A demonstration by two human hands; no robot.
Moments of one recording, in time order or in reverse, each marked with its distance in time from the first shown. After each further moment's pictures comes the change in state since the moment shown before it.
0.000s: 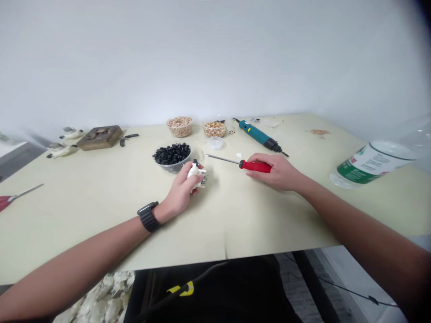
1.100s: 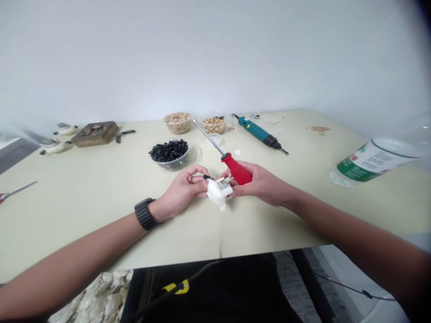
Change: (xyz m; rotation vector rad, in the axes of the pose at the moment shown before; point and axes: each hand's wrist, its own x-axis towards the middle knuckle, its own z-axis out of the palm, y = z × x) left_hand 0.005 -0.012 -0.001 -0.405 -0.272 -0.185; right_hand -0.002 -0.054 0.042 0.951 -0.277 0.324
